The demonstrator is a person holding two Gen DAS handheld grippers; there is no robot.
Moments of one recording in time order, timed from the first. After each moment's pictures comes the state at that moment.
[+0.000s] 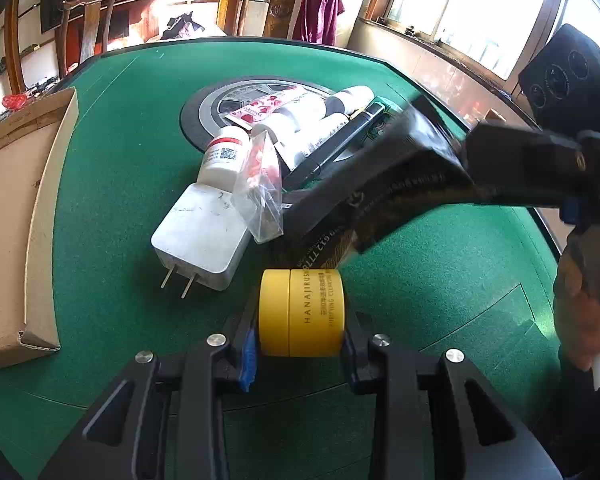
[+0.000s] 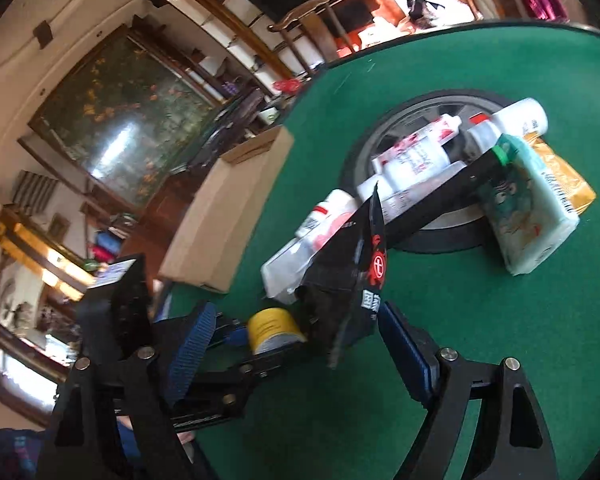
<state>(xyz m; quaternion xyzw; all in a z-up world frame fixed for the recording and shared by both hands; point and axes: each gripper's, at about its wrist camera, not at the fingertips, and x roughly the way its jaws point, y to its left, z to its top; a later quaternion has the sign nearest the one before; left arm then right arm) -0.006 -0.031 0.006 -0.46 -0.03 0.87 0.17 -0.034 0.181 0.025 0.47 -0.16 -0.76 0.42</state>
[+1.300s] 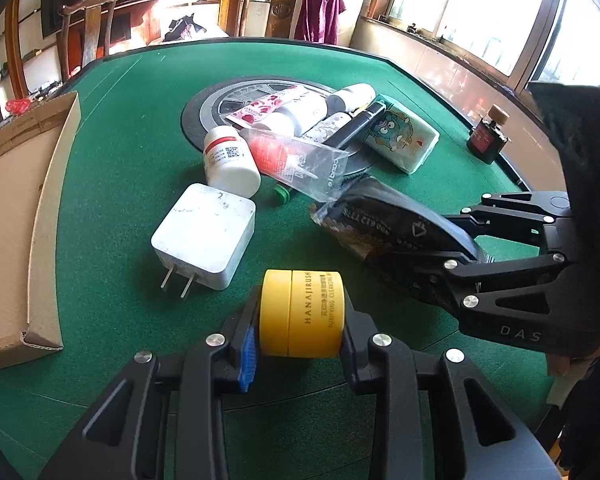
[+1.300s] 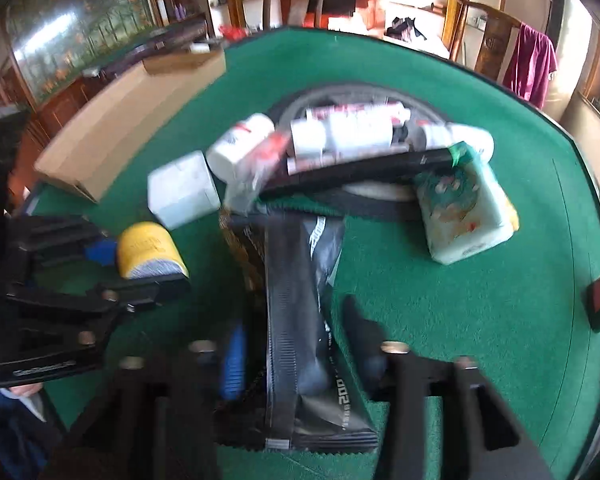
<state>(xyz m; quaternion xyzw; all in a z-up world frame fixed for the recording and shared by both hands) -0.011 -0.017 0.001 -0.46 -0.01 0.88 0.16 -0.014 0.143 -0.006 0.48 0.13 -0.82 0.27</state>
